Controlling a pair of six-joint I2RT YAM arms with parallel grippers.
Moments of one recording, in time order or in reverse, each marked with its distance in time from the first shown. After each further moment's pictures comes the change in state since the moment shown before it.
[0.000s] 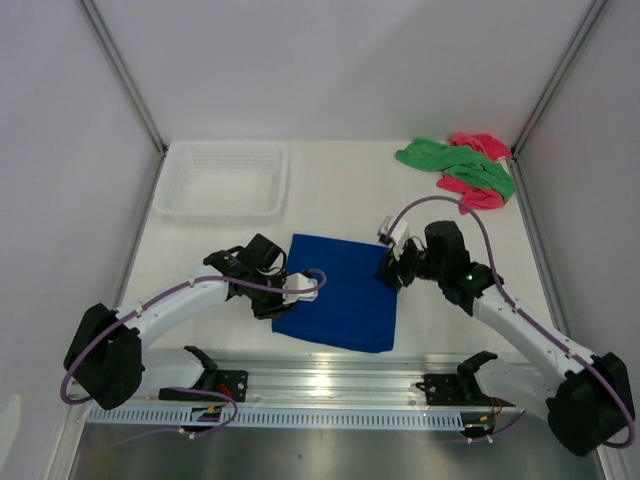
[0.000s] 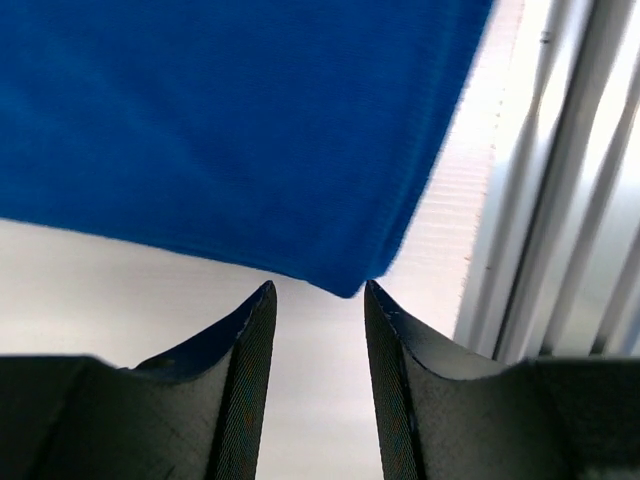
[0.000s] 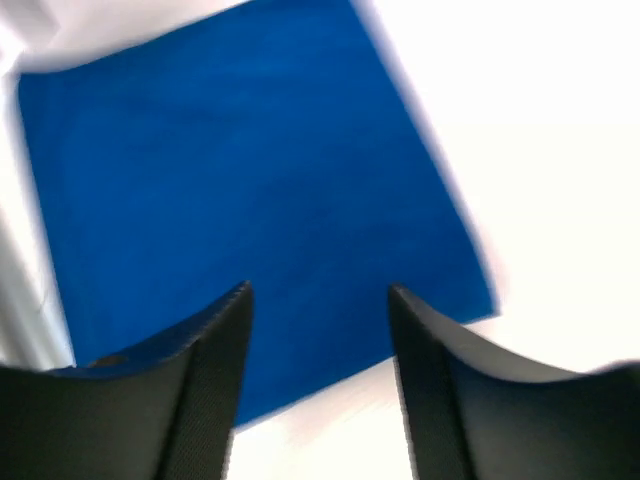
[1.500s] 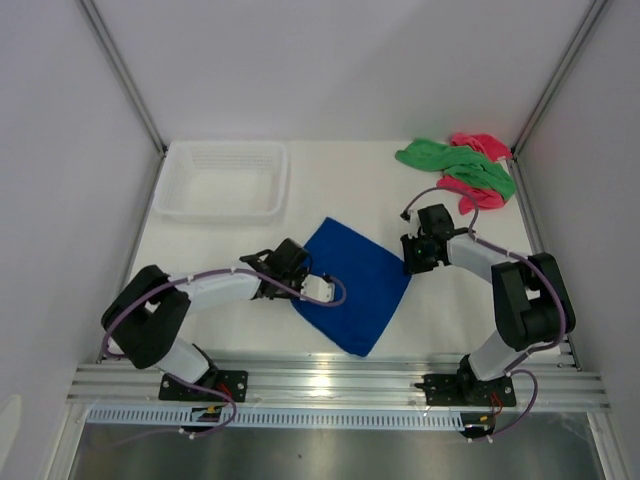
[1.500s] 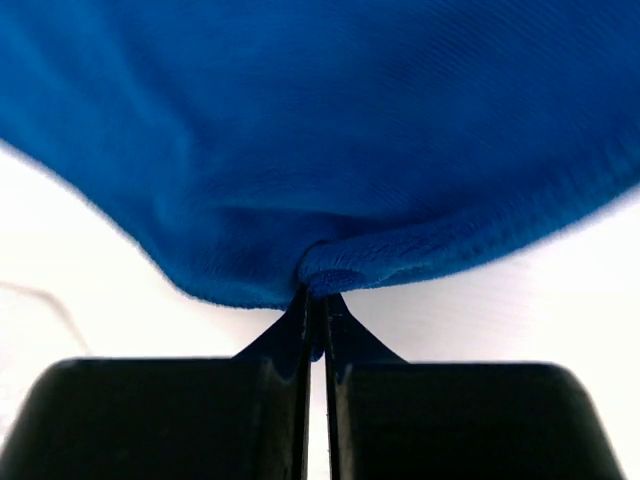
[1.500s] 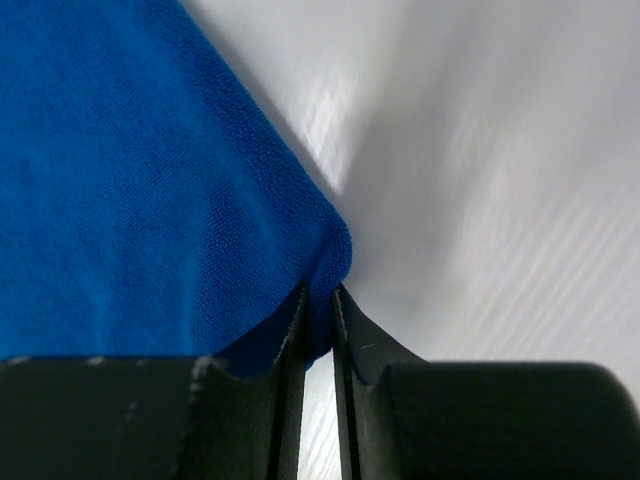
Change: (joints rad) left arm -0.117 0.244 -0.050 0.398 -0.398 0.172; right arm -0.263 0.627 0.208 -0.057 0.250 0.406
